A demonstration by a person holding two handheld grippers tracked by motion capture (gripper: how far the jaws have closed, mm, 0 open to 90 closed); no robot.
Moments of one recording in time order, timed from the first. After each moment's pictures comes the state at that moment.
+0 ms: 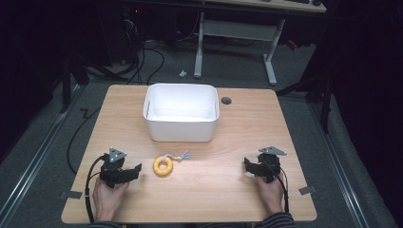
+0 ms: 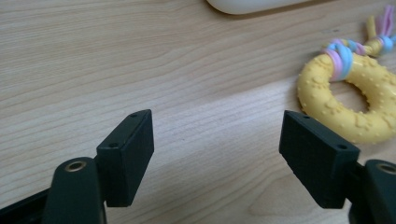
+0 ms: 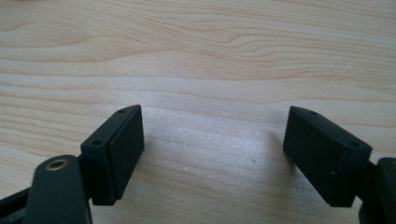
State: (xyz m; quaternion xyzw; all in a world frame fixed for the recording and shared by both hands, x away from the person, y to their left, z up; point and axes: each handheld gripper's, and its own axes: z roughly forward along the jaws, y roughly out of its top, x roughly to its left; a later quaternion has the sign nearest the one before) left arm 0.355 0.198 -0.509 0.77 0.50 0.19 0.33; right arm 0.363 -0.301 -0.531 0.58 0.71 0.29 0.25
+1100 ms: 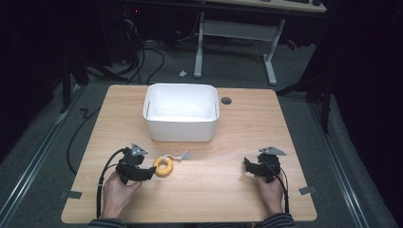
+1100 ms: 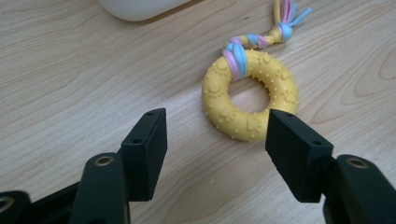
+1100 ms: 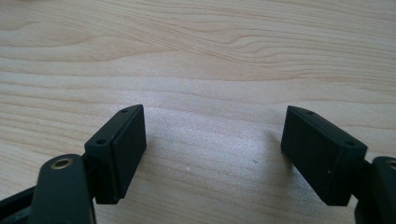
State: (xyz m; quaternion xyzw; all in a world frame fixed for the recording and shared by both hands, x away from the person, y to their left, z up) left arm 0.362 0.145 -0.478 0.84 0.43 0.13 0.29; right arm 0.362 -0.301 -0.531 0.58 0.72 0.29 0.25
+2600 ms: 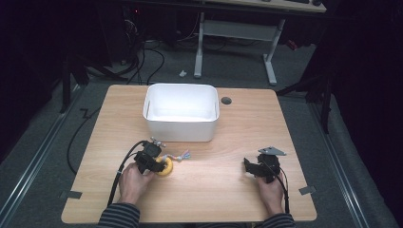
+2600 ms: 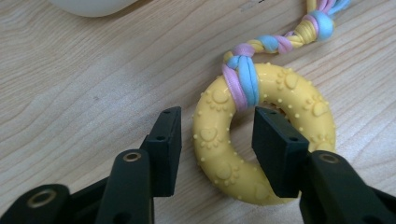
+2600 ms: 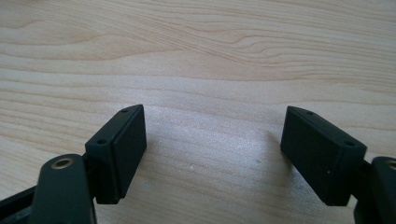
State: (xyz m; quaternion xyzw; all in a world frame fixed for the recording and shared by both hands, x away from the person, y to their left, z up) left arm 0.401 0.101 -0.501 0.87 0.44 0.12 0.19; right arm 0.362 -0.300 -0.531 0.57 0.72 0.30 0.25
